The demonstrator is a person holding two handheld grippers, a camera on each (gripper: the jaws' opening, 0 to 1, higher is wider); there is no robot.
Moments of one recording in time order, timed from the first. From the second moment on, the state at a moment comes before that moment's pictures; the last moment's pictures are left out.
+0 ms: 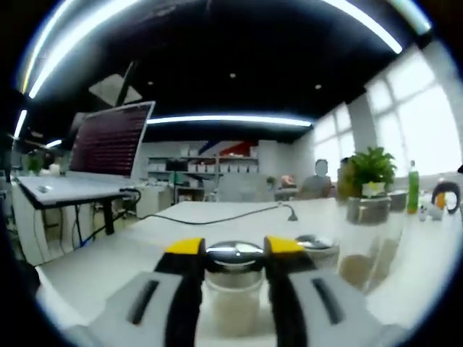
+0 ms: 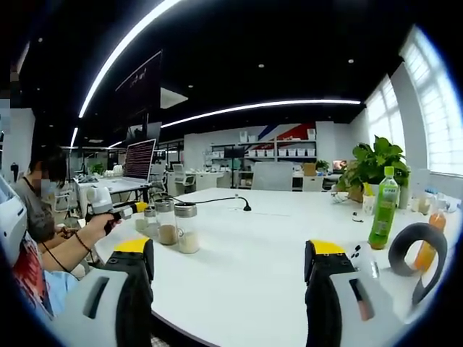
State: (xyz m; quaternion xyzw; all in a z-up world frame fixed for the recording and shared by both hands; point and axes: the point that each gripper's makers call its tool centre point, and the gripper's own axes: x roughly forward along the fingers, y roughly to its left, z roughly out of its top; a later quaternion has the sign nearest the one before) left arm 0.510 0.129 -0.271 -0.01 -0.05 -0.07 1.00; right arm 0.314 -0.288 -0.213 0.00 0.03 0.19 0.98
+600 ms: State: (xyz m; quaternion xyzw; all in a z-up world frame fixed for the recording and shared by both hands) left arm 0.511 0.122 -0.270 -0.01 -0.05 -0.17 0.98; right arm 0.310 -0.293 -0.209 0.00 0.02 0.18 0.98
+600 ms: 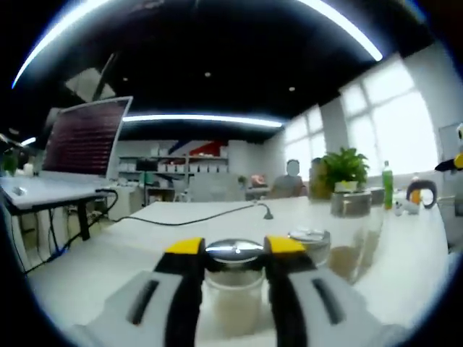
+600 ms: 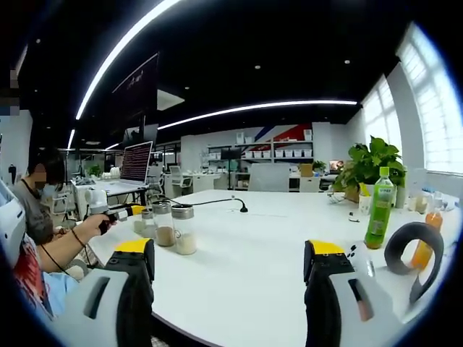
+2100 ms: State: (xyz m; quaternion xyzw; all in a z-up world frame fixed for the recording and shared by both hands) left arm 0.507 0.110 -0.278 -0.02 -0.02 -0.49 0.87; right arm 0.312 -0.288 -0.212 -0.01 0.03 0.18 0.98
